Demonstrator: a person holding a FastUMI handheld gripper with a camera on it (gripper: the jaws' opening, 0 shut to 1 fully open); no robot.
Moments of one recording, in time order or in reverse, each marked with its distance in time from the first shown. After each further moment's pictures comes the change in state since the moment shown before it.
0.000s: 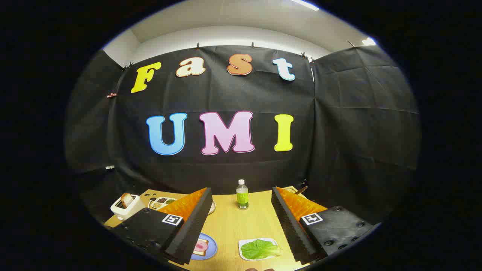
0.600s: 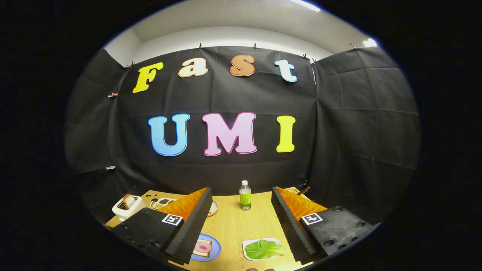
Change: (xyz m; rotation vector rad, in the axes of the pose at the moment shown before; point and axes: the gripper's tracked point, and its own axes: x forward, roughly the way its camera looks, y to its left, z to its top) arm -0.006 0.018 -0.002 0.000 -0.004 0.014
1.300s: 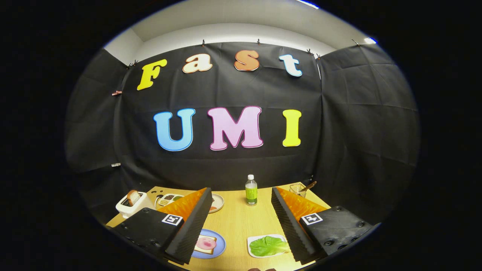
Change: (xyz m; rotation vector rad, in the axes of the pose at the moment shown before) arm 0.003 0.005 -0.024 0.017 0.058 0.035
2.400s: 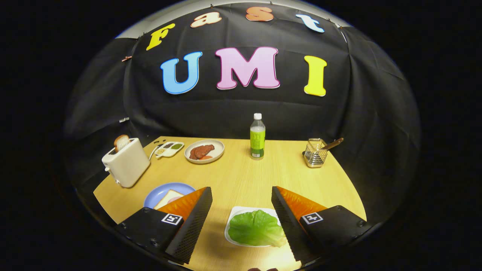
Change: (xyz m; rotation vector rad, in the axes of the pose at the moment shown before) arm 0.070 -0.058 -0.193 -0.085 0.390 0.220
